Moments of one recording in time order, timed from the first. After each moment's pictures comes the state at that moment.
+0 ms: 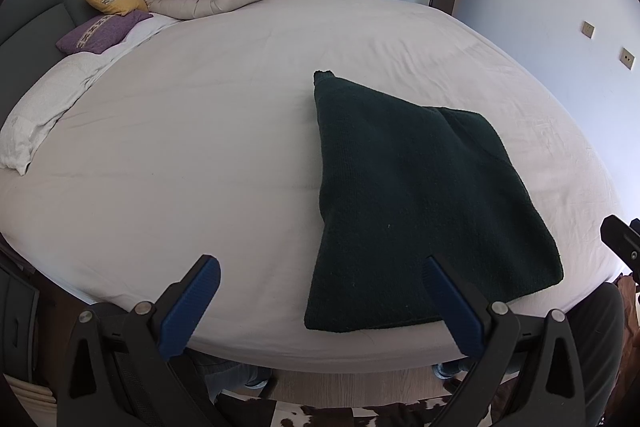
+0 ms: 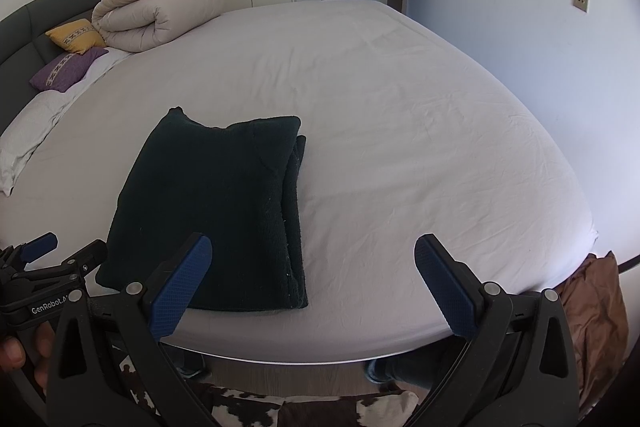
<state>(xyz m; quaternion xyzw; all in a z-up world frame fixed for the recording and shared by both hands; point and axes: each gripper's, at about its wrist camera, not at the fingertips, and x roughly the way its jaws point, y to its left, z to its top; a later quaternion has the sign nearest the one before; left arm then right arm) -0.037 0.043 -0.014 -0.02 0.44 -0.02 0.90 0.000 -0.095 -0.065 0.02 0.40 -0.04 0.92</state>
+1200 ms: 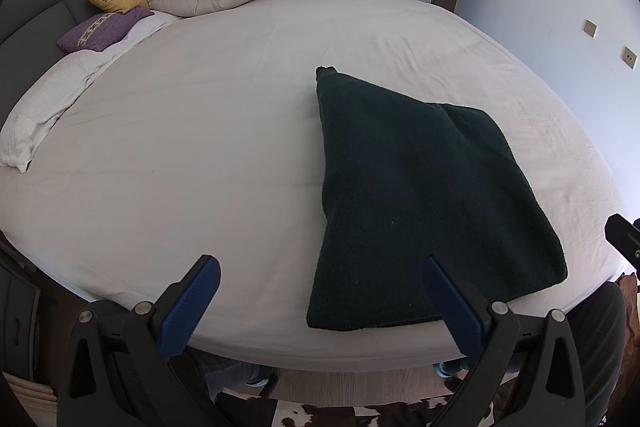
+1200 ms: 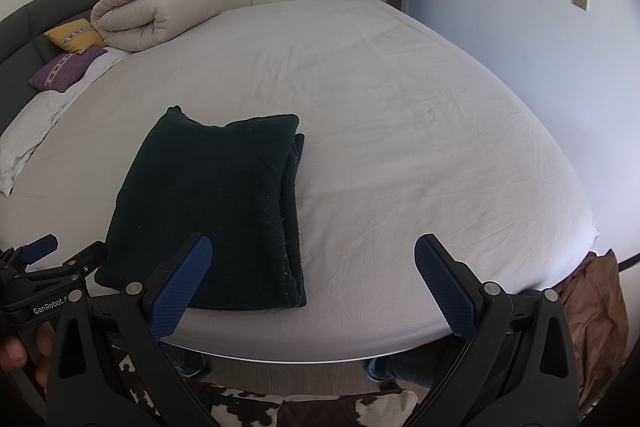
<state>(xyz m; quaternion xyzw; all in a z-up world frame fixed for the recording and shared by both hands) -0.039 0.044 -0.019 -0.02 0.44 -0.01 0.90 0.007 -0.088 -0.070 0.02 0.40 -0.05 0.92</state>
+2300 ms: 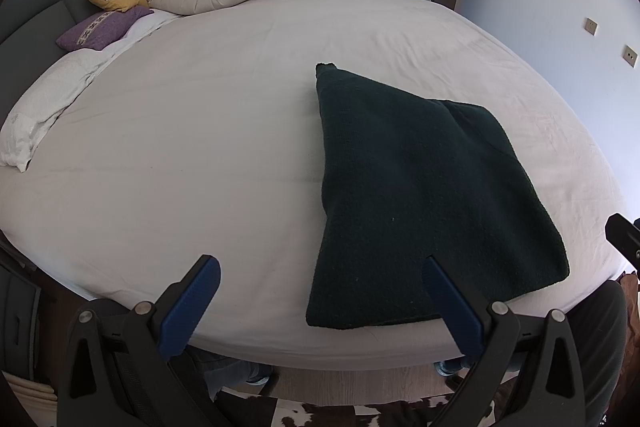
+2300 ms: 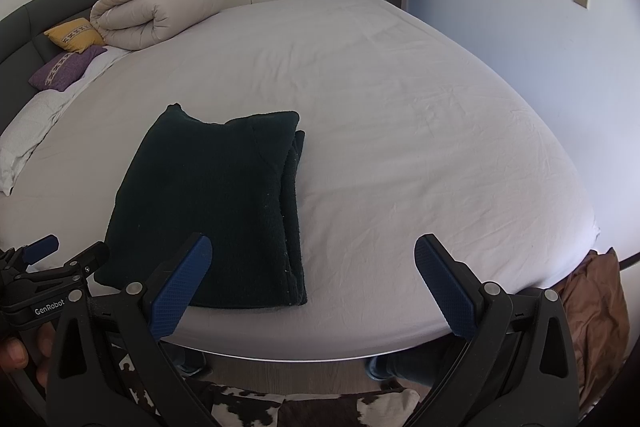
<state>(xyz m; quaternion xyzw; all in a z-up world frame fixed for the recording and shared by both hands) -0.036 0.049 -0.022 -0.02 0.45 -0.01 0.89 0.006 -0.088 -0.070 0.02 0.40 -0.05 0.91</state>
